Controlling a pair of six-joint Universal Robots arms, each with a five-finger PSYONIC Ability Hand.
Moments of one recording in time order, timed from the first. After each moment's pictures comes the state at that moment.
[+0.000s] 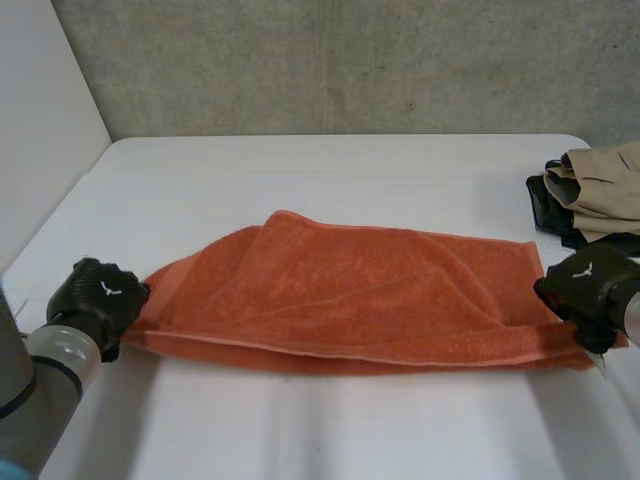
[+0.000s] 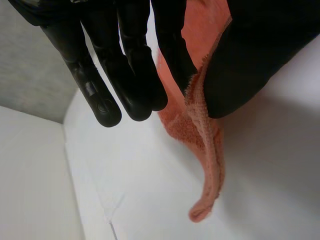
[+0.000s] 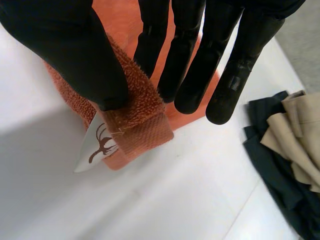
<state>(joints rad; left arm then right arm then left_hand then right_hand) 4.45 -1.68 -1.98 3.25 -1.67 3.97 1.63 -1.42 1.70 0.39 1.38 2.22 1.17 1.20 1.19 1.20 0.89 0.98 1.17 1.18 1.19 0.99</state>
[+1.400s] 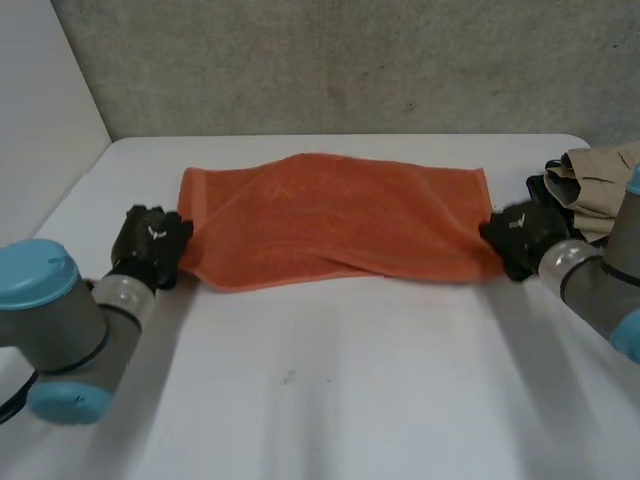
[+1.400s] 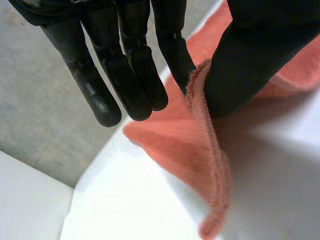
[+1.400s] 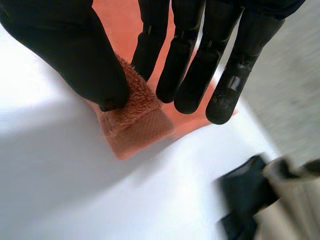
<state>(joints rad) 4.45 -2.00 -1.82 3.70 -1.50 3.77 1.73 -1.01 1.43 0.01 1.32 2.37 1.17 1.20 1.20 1.20 0.89 0.98 1.18 1.19 1.20 0.99</state>
